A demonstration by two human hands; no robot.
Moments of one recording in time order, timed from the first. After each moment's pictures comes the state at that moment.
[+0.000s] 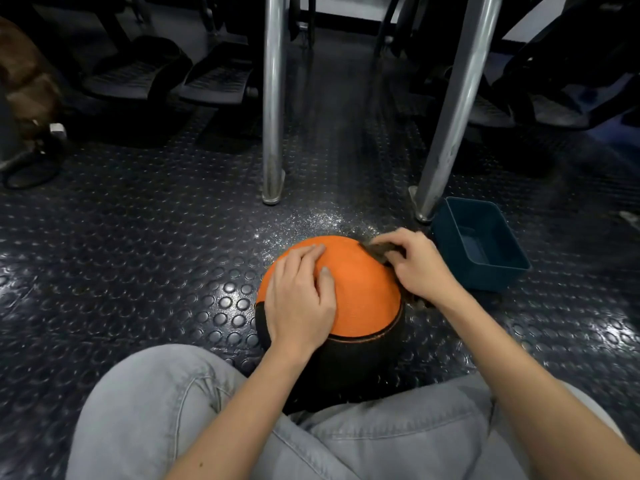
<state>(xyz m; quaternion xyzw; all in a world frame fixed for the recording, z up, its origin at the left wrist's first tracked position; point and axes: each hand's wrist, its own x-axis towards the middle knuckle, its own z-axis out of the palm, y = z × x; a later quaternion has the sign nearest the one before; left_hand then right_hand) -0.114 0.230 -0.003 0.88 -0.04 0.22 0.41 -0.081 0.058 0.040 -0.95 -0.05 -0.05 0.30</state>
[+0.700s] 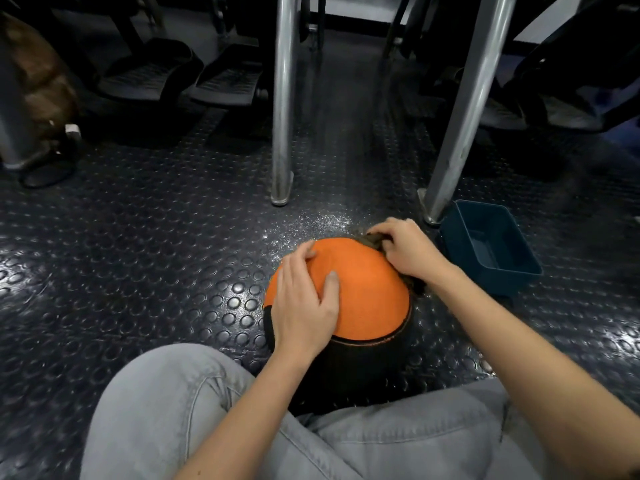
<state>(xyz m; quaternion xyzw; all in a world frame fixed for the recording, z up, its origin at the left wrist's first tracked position) -0.117 0.242 -0.001 0.86 -0.02 0.16 0.49 -0.042 0.066 0.039 -0.97 -0.08 -0.01 0.22</state>
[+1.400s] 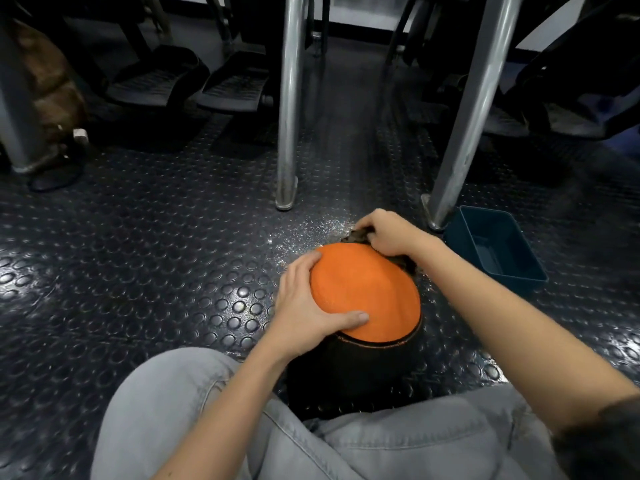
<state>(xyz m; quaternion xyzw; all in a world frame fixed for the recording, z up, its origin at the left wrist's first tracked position) -0.111 0.269 0.003 0.84 -0.09 -0.06 0.53 -0.013 0.094 0.066 -0.98 -0.11 0.10 0.14</state>
